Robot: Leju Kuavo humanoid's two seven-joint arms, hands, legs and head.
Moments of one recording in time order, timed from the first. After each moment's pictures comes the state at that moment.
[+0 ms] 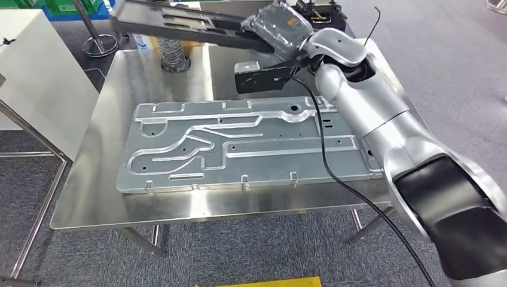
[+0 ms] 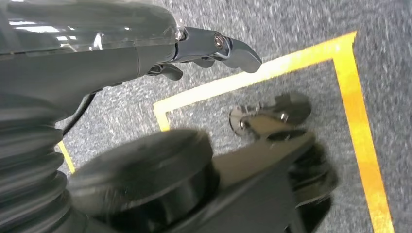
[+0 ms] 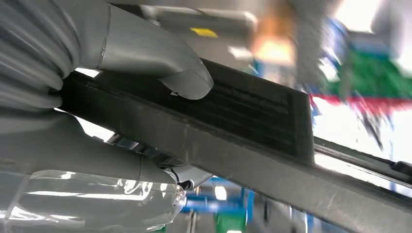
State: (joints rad) left arm -0.12 -0.17 1.09 -0.19 -1.35 0.02 -0.14; right arm -1.31 -0.13 0.75 -0.86 0.88 0.10 -0.28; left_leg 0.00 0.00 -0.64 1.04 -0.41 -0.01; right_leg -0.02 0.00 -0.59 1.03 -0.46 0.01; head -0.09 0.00
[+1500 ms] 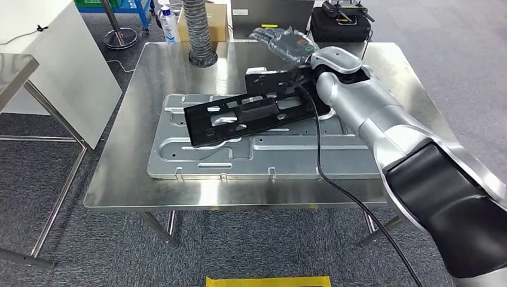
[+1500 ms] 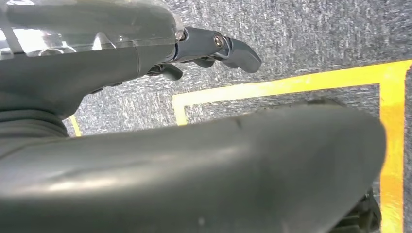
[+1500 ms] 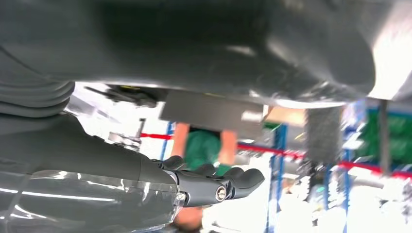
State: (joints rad) left arm -0.10 -0.18 1.13 -0.19 -1.28 0.00 -0.09; right arm -1.40 -0.09 0.92 -0.46 0.69 0.03 -0.23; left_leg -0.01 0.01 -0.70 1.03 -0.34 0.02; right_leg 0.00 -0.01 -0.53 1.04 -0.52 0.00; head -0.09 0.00
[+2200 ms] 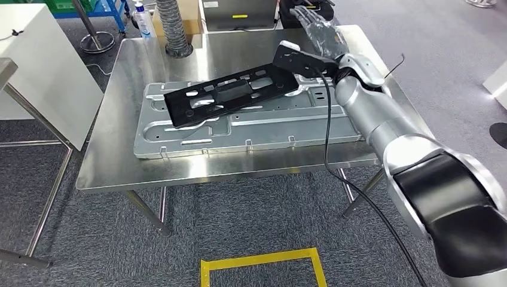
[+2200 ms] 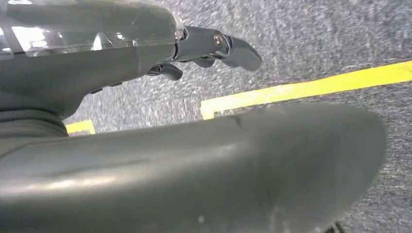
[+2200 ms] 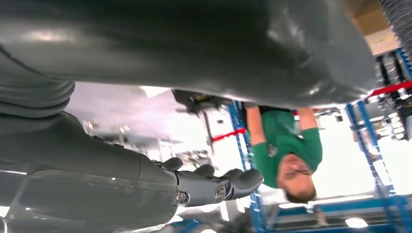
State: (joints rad) left arm -0.07 -0.15 1.14 -0.19 -1.26 -0.01 -0.10; right arm -1.30 -0.11 0.63 -0.44 0.64 -0.19 -0.21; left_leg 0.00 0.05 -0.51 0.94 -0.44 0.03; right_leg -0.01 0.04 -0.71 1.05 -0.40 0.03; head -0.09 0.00
